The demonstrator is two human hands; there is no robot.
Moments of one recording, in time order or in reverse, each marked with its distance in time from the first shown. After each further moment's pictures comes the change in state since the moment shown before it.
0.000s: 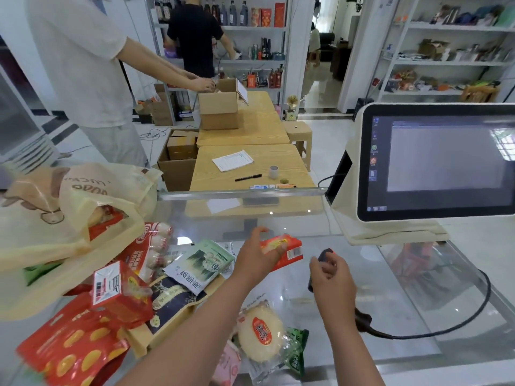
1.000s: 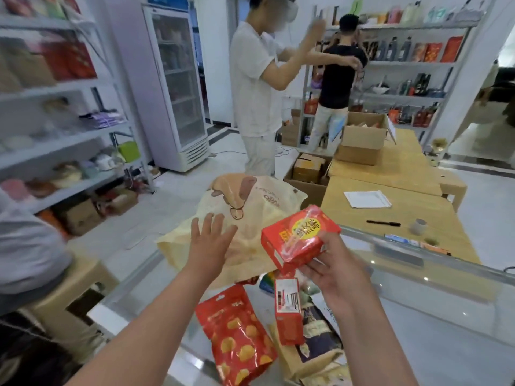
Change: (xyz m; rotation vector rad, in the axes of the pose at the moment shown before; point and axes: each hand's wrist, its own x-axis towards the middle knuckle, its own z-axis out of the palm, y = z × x) left_hand -0.071 -0.127 -0.344 1.273 0.536 -0.099; right_hand -0.112 -0.158 0.205 0.551 -0.788 0.294
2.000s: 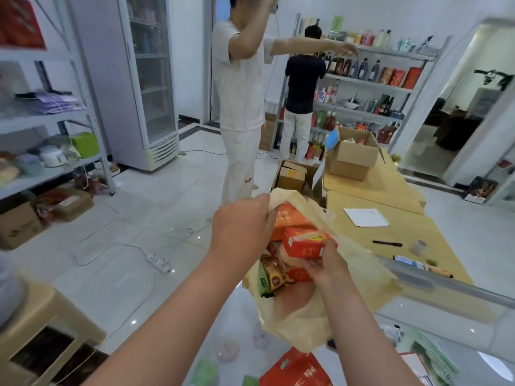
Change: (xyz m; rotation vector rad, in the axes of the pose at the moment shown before) left_hand 0.086 -0.125 -0.083 -0.465 0.356 0.077; right_hand 0.168 0.081 0.159 0.159 0.435 0.055
